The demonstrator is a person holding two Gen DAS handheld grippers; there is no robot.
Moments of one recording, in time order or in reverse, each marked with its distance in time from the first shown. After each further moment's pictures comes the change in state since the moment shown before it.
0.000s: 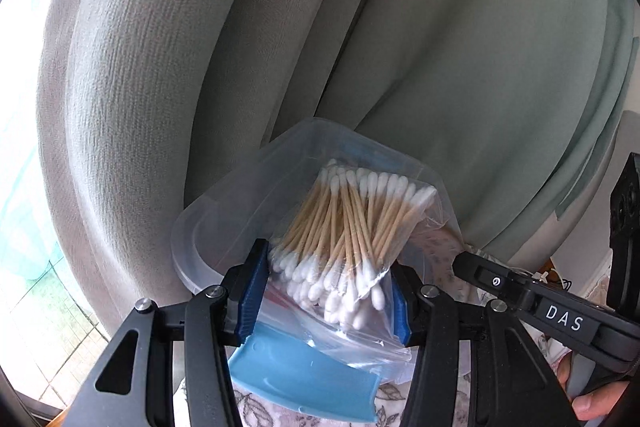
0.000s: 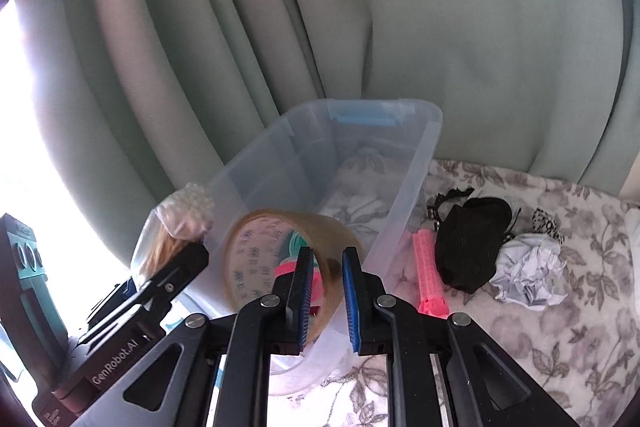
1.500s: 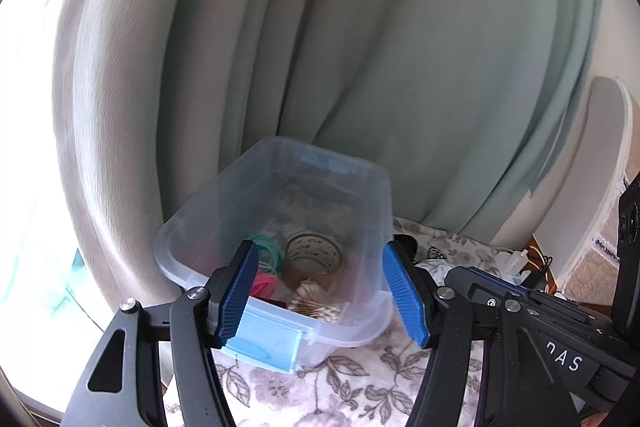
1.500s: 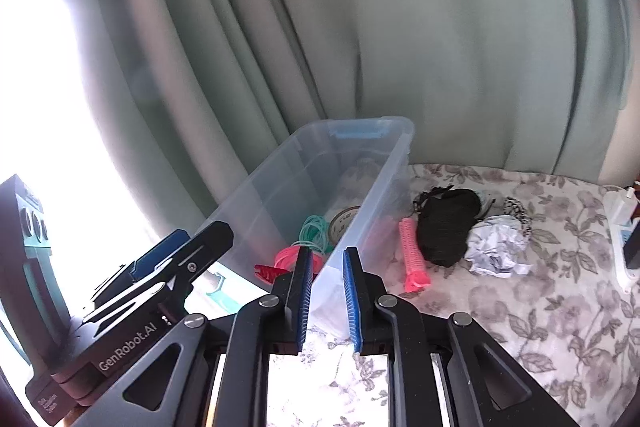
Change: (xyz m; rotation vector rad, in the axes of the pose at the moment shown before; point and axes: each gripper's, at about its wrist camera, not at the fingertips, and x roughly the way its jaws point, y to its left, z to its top) left arm -0.082 -0.066 -0.002 0.127 -0.004 0.009; right arm -0.089 -0.007 -0.021 0.045 -0.072 0.024
